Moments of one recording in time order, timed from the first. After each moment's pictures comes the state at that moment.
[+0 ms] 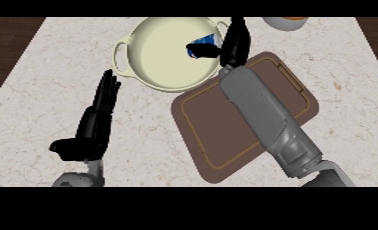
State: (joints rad) left arm -0.05 0.05 -0.12 -1.55 0.02 0.18 -0.13; right arm -1.02 0.00 0.22 -0.57 0.19 -0.91 0.18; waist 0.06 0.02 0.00
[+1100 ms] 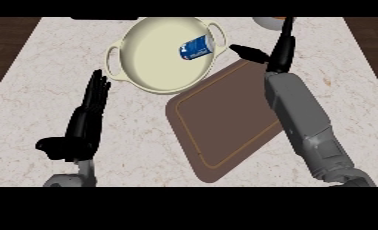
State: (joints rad) left arm -0.04 0.07 -0.07 -1.57 0.03 0.16 -0.11; right arm -0.91 -0.12 -0.14 -0.44 -0.03 -0.74 -0.43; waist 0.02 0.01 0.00
